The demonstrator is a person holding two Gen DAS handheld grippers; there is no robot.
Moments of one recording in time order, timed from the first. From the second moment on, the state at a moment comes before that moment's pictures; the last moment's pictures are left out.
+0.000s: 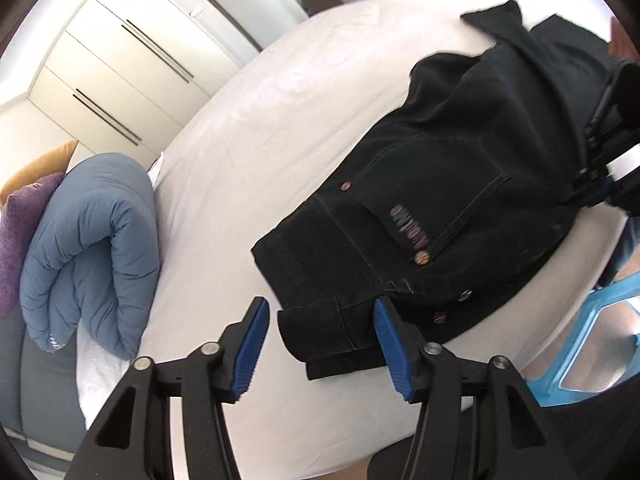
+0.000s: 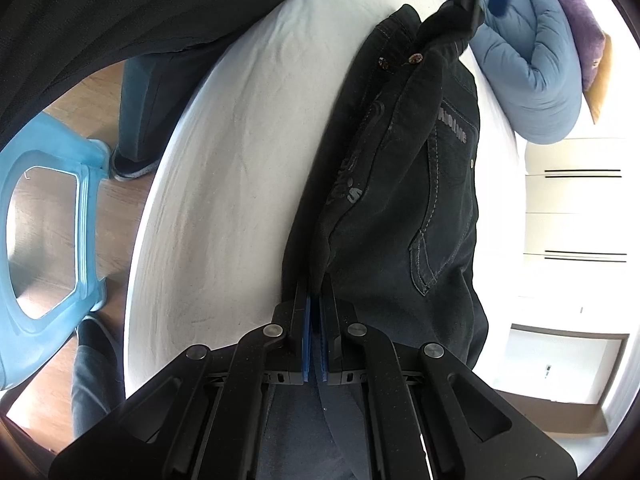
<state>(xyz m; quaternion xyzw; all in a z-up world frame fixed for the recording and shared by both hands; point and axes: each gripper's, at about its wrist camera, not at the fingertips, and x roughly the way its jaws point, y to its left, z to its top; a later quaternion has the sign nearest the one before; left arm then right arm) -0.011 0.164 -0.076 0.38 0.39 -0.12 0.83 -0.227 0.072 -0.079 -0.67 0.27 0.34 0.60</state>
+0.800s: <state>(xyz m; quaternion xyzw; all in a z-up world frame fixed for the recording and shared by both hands) -0.019 0.202 -0.038 0.18 0.46 -0.20 0.85 -0.227 0.091 -0.086 -0.68 0.28 0.33 0.59</state>
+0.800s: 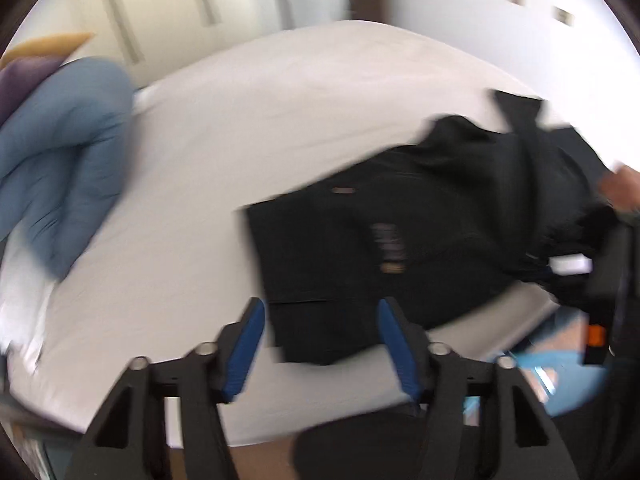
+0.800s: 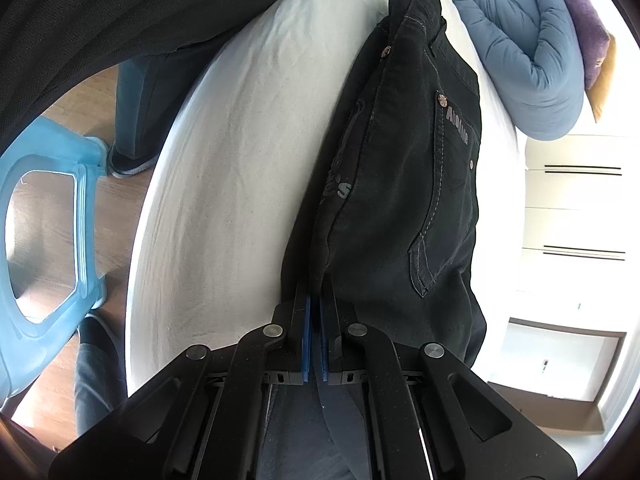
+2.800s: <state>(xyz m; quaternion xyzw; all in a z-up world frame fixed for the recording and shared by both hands) 0.060 0.040 -0.125 0.07 0.54 -0.20 0.82 0.039 -0.316 0.043 0.24 0.48 0.00 0.84</state>
